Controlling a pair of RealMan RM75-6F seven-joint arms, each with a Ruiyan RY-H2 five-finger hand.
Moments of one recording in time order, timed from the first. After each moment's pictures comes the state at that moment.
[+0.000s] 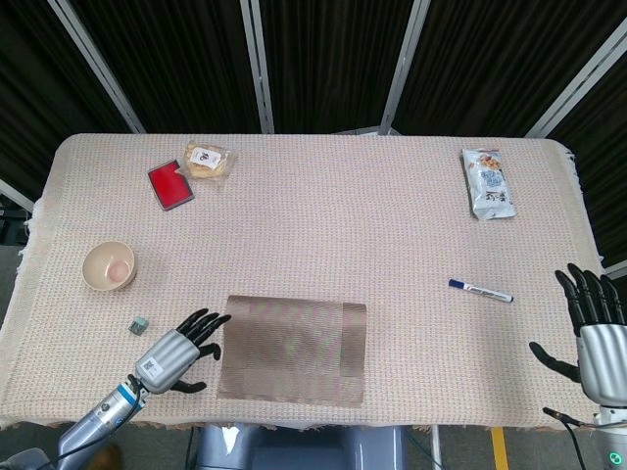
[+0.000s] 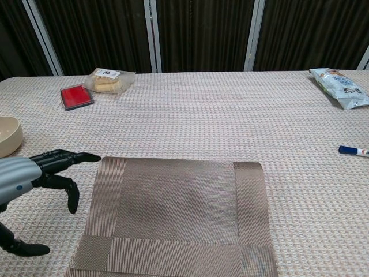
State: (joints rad) left arm -0.39 -1.48 0.14 -1.39 1.83 1.21 -0.03; right arm 0.03 -1.04 0.10 -1.76 -1.59 1.63 -0.08
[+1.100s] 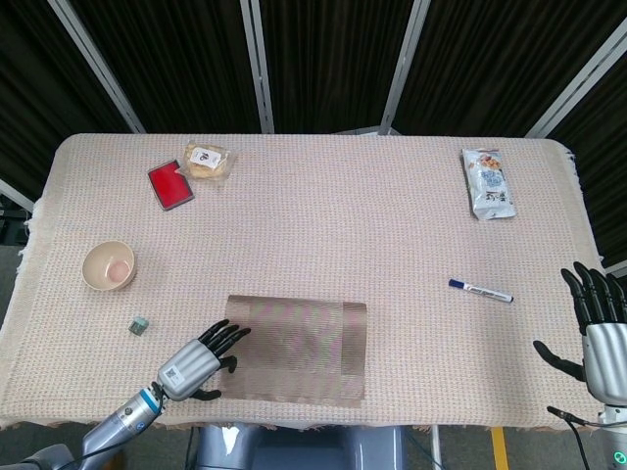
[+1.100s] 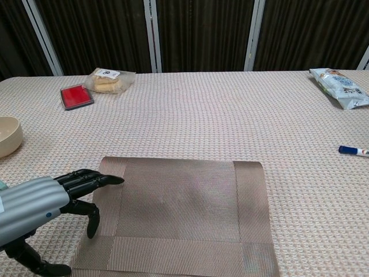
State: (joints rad) left arm -0.42 -1.61 0.19 -1.25 1.86 1.23 0.00; right arm 0.03 -1.03 0.10 -1.76 -1.58 1.63 -0.06
